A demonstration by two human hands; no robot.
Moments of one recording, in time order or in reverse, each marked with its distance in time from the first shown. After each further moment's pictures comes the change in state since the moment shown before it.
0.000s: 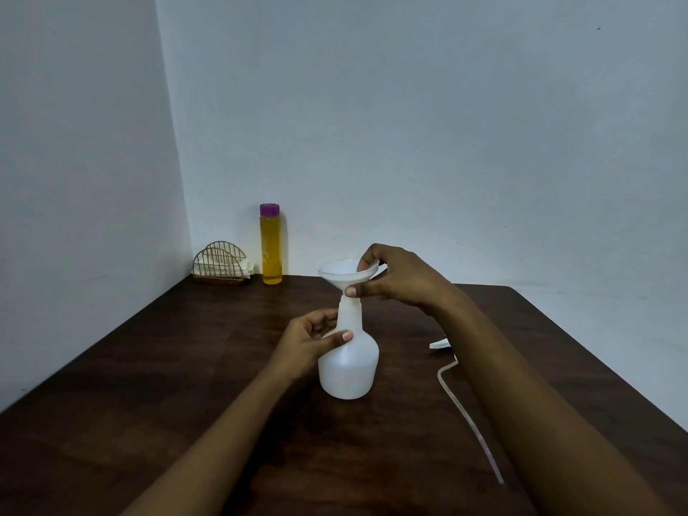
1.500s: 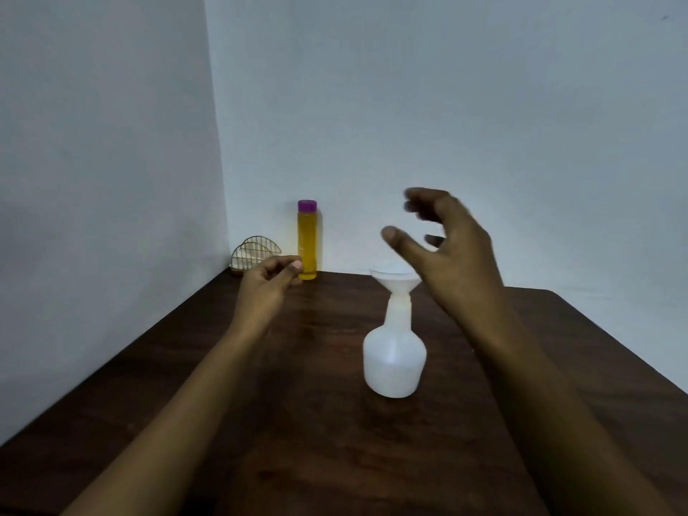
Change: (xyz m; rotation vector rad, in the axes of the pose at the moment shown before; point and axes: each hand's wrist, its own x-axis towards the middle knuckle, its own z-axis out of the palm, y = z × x) left_hand -0.008 0.062 -0.096 0.046 0.431 0.121; right_hand -0.053 -0.086 0.028 0.109 0.479 -0.240
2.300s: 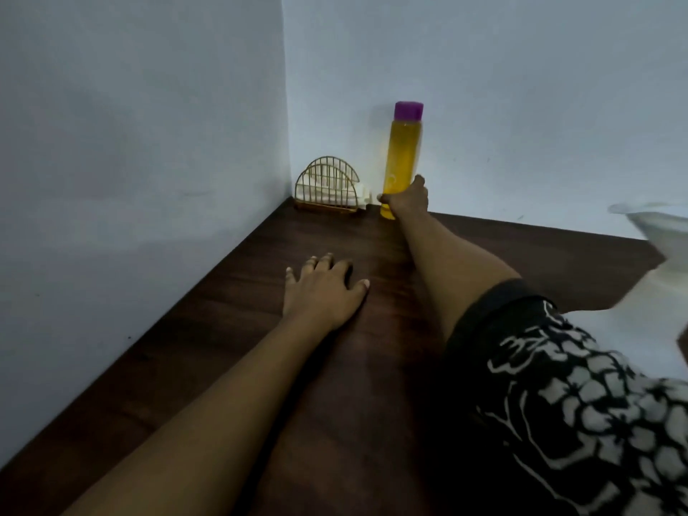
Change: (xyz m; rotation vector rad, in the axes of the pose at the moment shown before) left_hand 0.094 -0.151 -0.068 1.261 -0.321 -0.070; right_hand 0.168 0.223 0.338 -0.089 -0.130 0.636
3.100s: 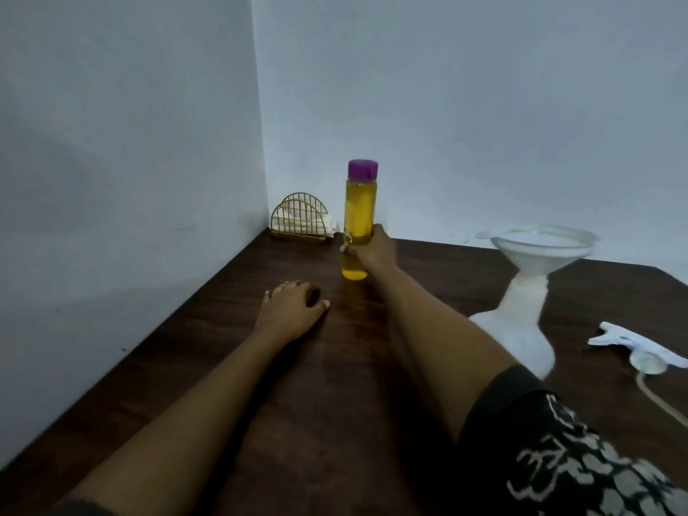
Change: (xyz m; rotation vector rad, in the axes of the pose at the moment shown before) left_hand -0.021 0.006 -0.013 -0.139 0.023 -0.005; right_hand -0.087 0.011 -0.045 -0.038 -0.093 -0.148
